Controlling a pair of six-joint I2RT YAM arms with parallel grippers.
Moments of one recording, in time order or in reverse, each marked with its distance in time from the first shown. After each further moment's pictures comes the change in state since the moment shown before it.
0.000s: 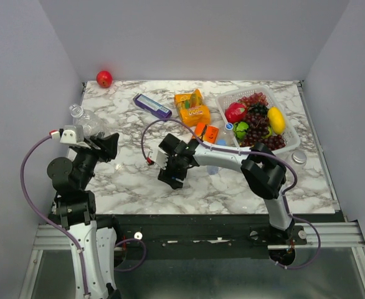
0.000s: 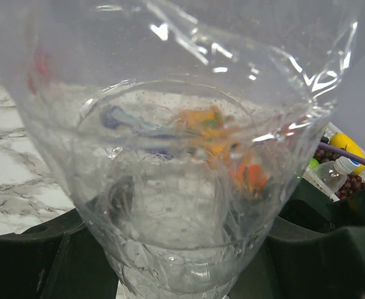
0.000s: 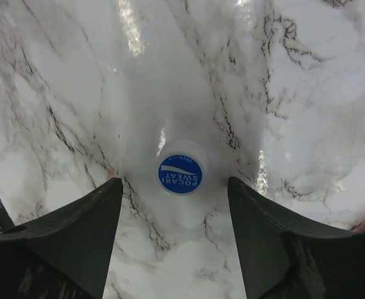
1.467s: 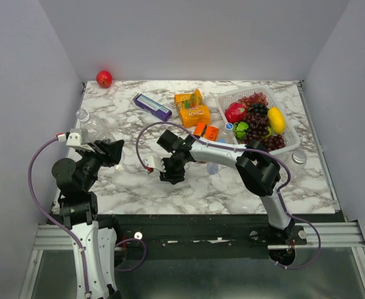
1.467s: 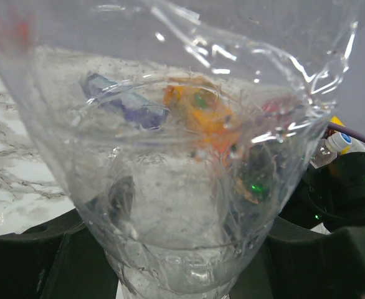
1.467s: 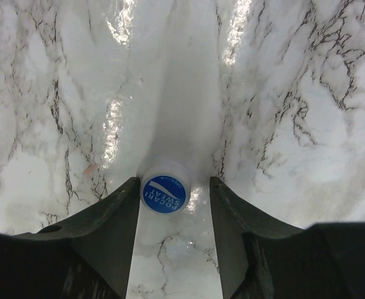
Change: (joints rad) left arm 0.000 -0.025 -0.076 -0.026 0.055 -0.033; right arm -0.023 0.070 0.097 -0.083 -0.138 -0.462
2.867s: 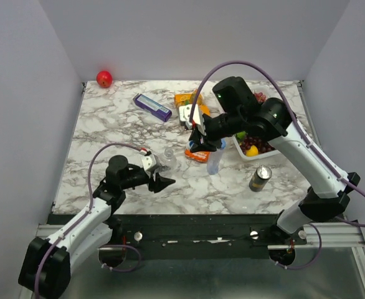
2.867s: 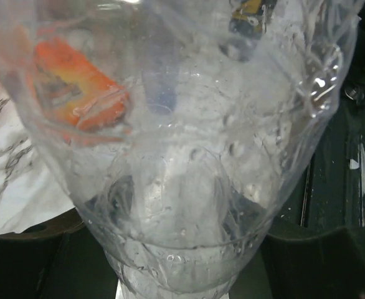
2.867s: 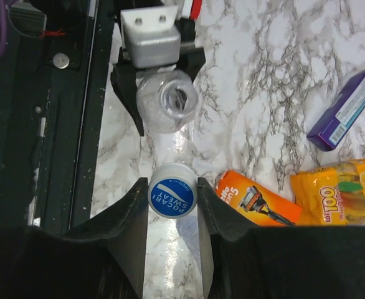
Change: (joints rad) left arm -0.640 0.342 -0.374 0.505 0.248 0.449; right arm -0.089 -0.572 0.388 -0.478 -0.128 0.143
